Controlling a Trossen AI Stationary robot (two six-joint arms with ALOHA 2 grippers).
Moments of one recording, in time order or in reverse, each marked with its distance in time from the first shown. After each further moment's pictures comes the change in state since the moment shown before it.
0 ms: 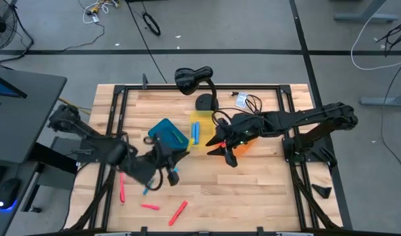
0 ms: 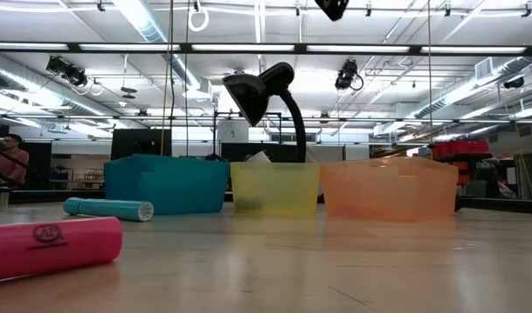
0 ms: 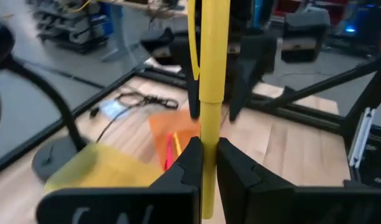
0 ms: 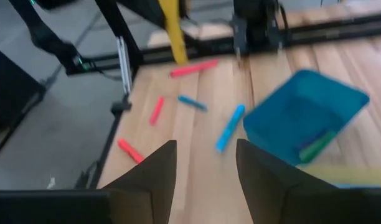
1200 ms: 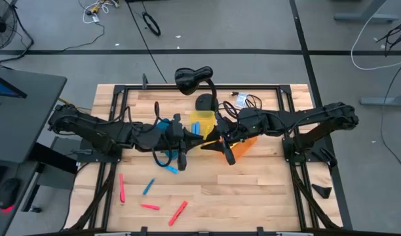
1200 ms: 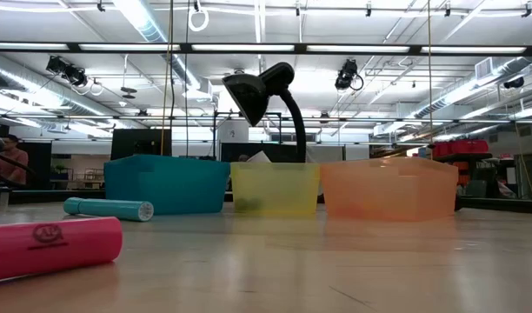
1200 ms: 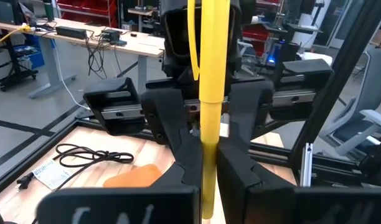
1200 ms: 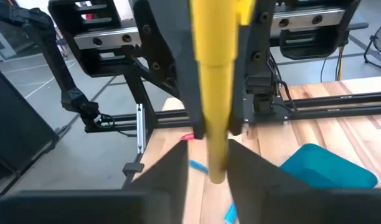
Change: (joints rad) left arm 0.276 -0.012 0.000 0.339 0.469 0.286; right arm 0.000 -0.011 0.000 0.253 0.004 -0.010
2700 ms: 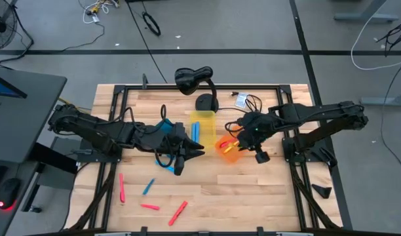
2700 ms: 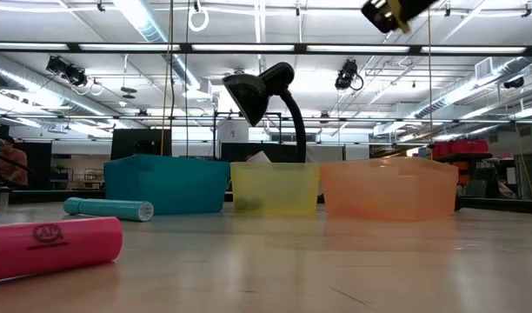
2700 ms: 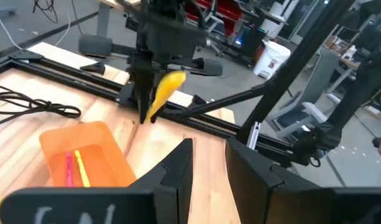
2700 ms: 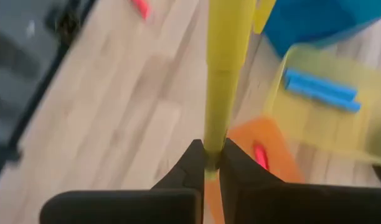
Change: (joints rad) left arm 0.003 0.001 0.000 -0.089 0.182 -0.249; right arm -0.037 -0.135 0.000 -0.878 -0.072 -0.412
